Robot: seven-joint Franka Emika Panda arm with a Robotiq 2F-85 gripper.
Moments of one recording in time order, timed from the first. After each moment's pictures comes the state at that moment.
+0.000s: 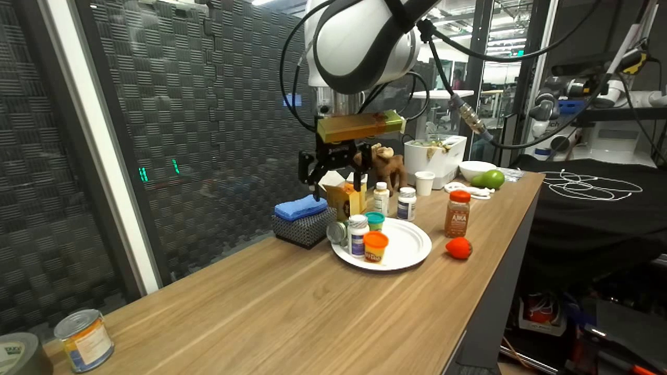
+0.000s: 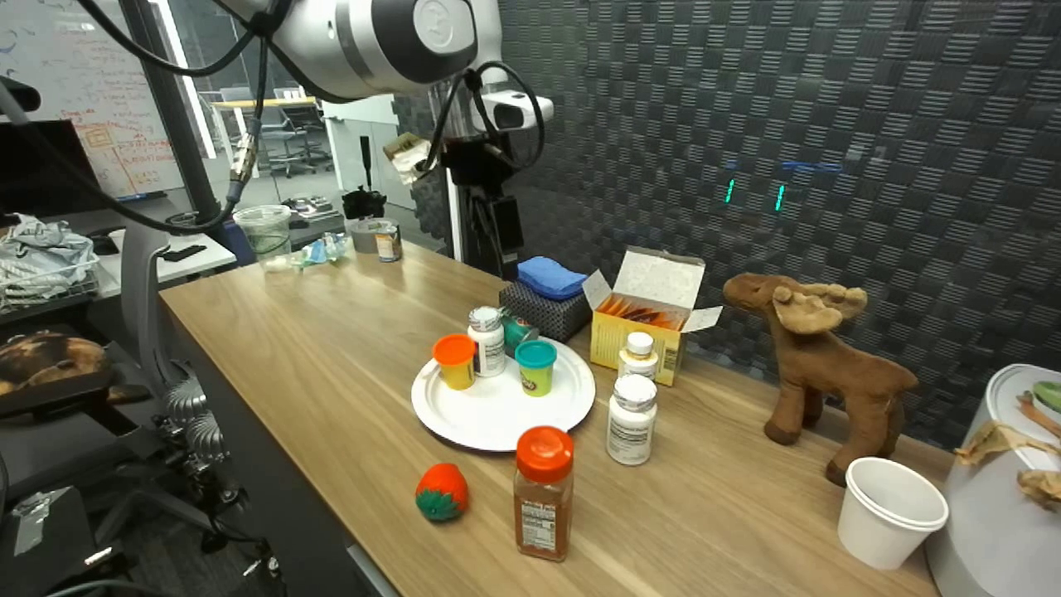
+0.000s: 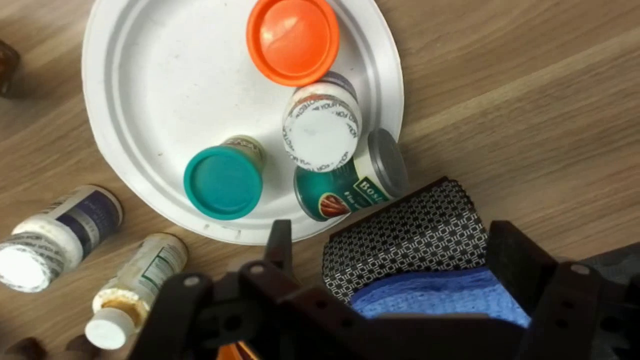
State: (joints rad) arm 0.16 0.37 -0.05 -1.81 -0.14 2.25 0.59
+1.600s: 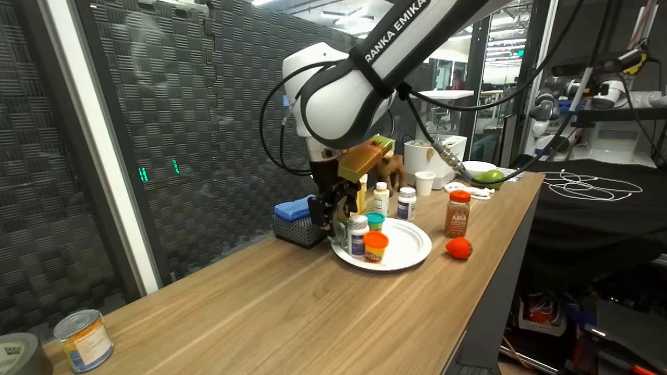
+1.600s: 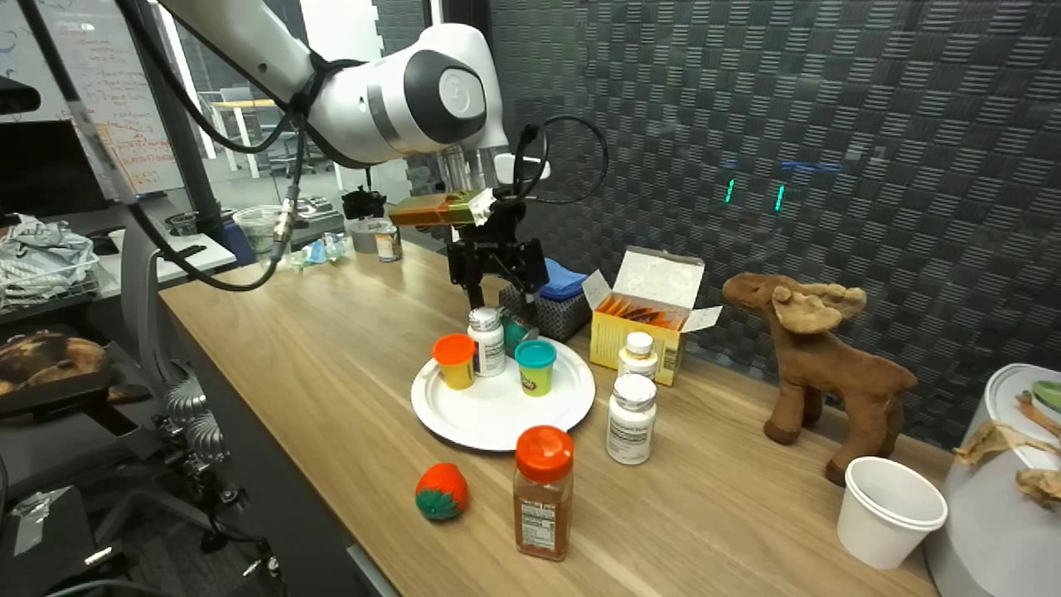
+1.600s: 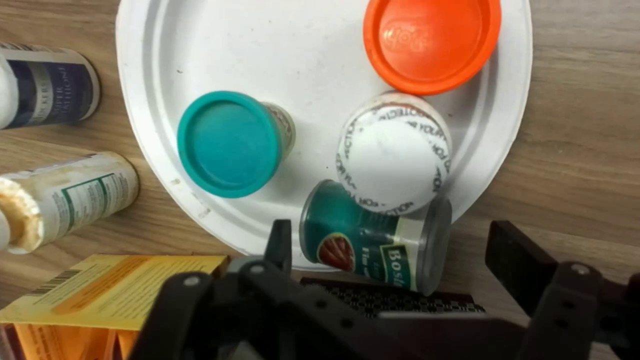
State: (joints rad) arm 0.17 0.53 -0.05 -1.72 -0.27 2.19 0.15
